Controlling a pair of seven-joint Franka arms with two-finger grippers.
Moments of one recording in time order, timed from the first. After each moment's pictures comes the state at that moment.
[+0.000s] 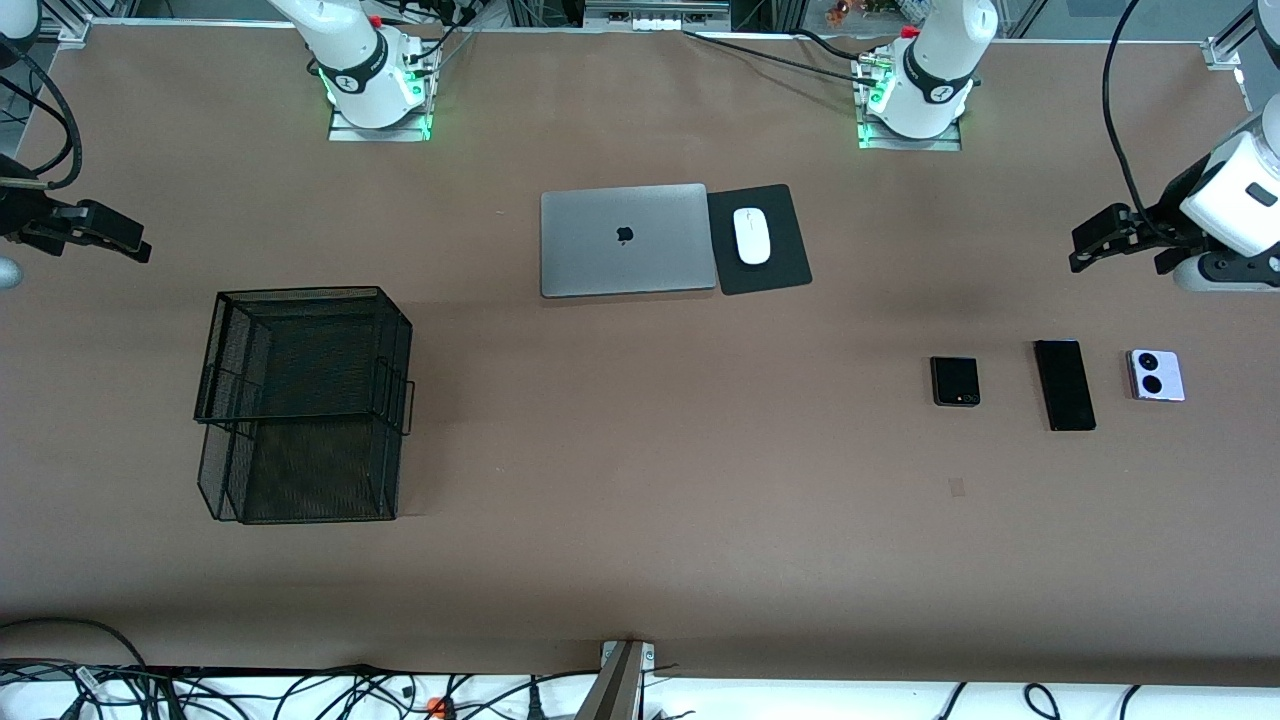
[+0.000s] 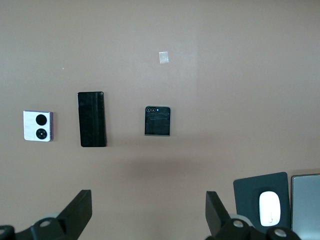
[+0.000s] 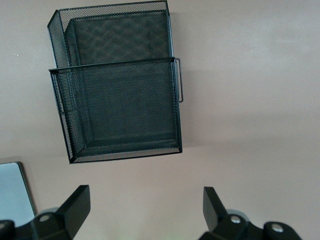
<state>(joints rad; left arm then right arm) 0.03 -0.01 -0.03 -1.71 0.00 1.66 -0.01 -0.08 0.03 0.00 -1.63 -0.04 1.60 -0.01</state>
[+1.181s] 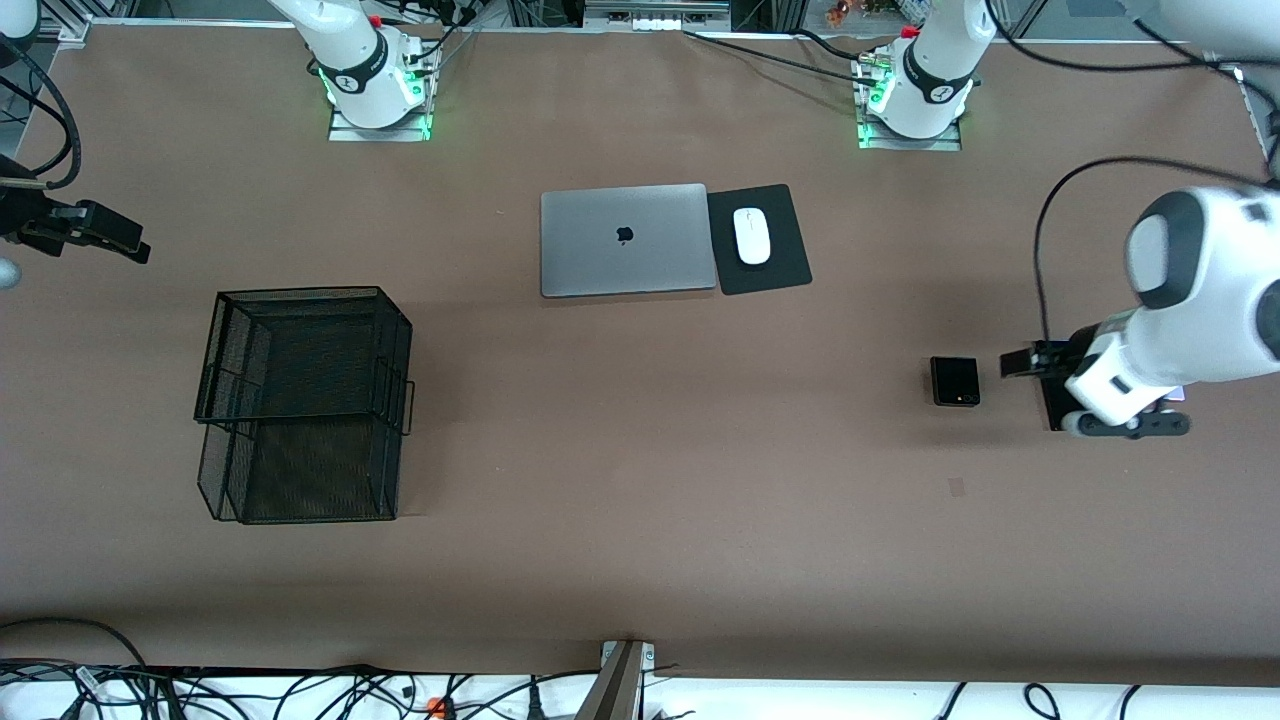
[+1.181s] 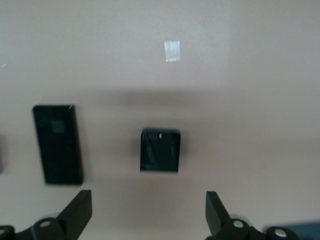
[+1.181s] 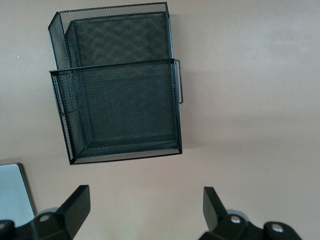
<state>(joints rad) 0.05 0.37 -0.03 -1.73 0.00 1.95 -0.01 -0.08 0.03 0.00 -1.63 -0.04 1.60 -0.01</state>
